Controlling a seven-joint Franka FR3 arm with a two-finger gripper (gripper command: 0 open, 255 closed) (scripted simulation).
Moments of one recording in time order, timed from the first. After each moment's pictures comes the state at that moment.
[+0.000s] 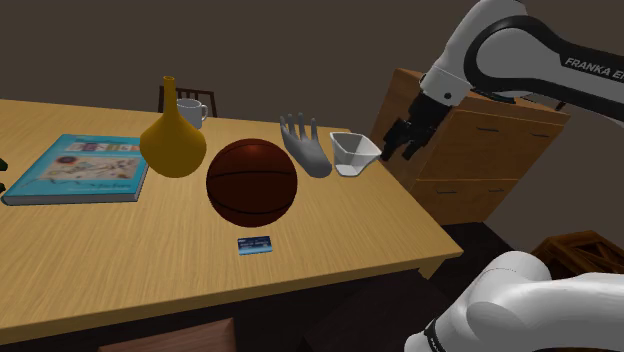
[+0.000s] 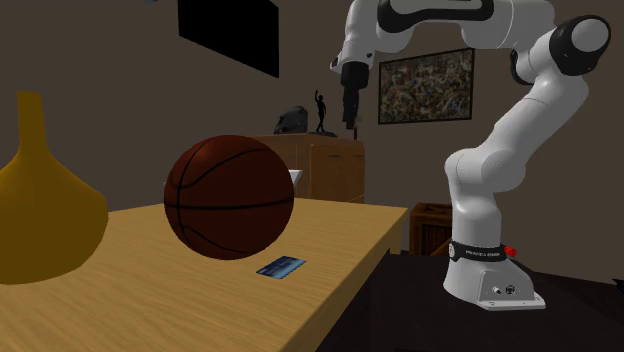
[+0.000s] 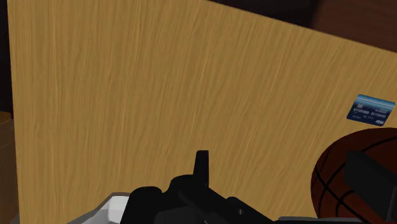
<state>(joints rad) 0.01 -0.78 -0.04 -2.34 0.06 1.69 0.07</state>
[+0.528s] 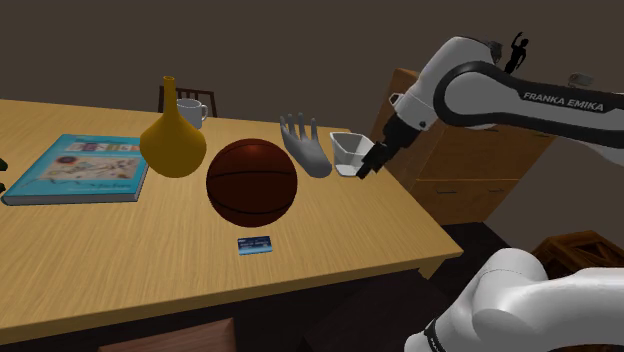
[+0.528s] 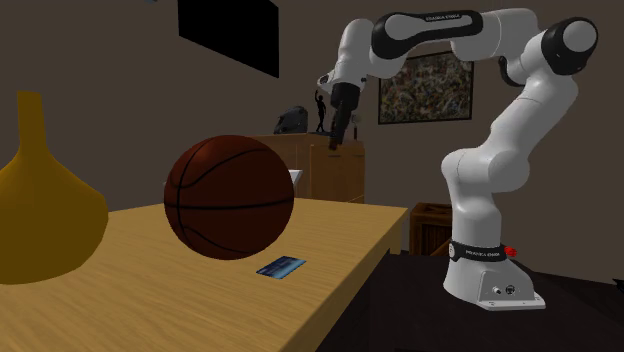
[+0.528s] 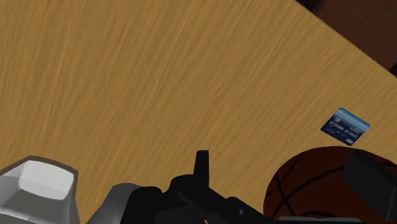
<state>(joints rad) 0.12 -0.75 -0.09 -2.50 0.11 1.96 -0.16</state>
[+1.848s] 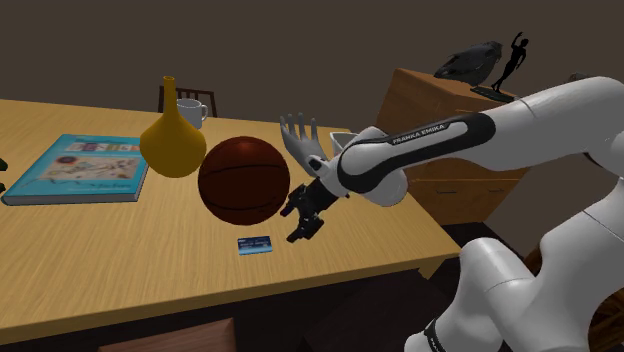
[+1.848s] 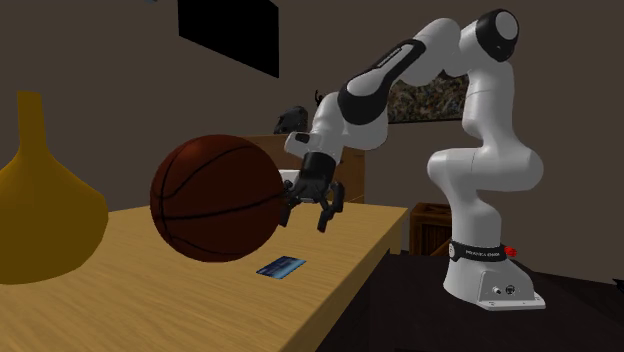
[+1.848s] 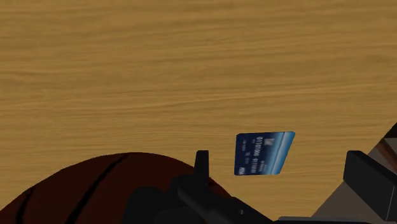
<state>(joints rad) 0.88 -0.31 -0.50 -2.66 0.68 2.70 -1.37</state>
